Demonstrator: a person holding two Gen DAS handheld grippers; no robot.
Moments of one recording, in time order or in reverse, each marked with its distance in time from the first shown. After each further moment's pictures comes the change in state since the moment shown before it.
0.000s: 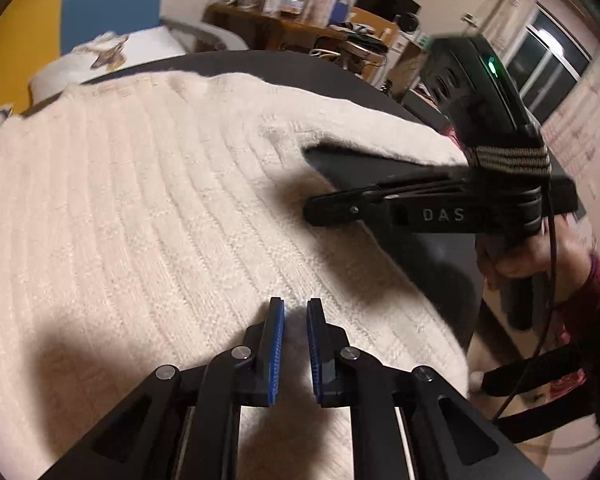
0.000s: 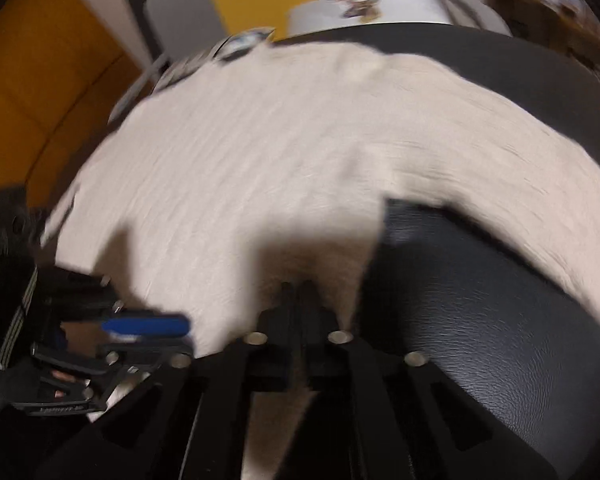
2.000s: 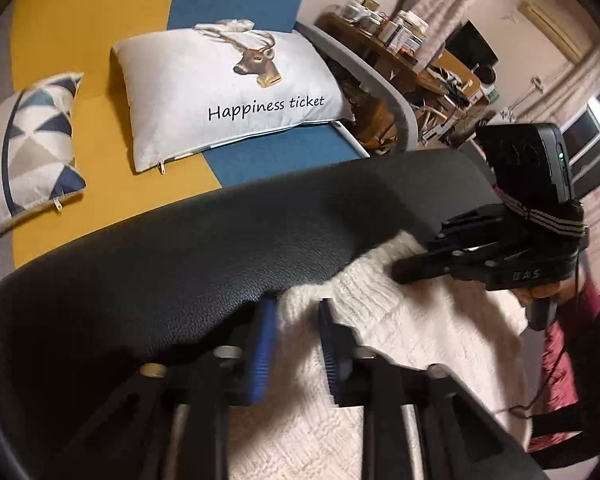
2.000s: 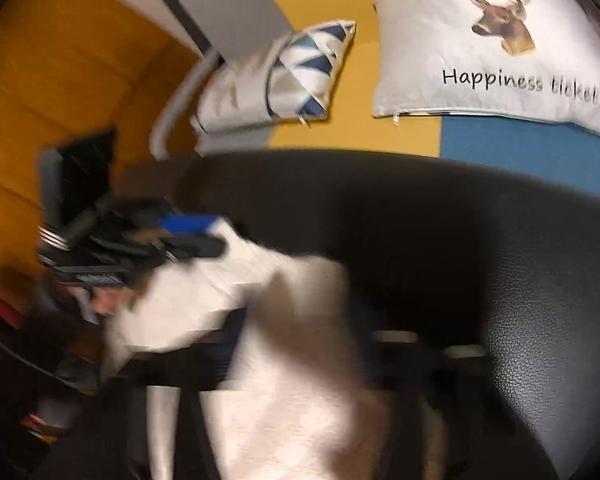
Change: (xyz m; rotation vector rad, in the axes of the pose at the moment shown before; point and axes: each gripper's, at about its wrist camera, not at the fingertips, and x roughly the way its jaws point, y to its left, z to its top) left arm -0.032 0.316 0.170 -0.137 -0.019 0.073; right arm 0.166 0.041 0.282 -0.153 0.172 0.271
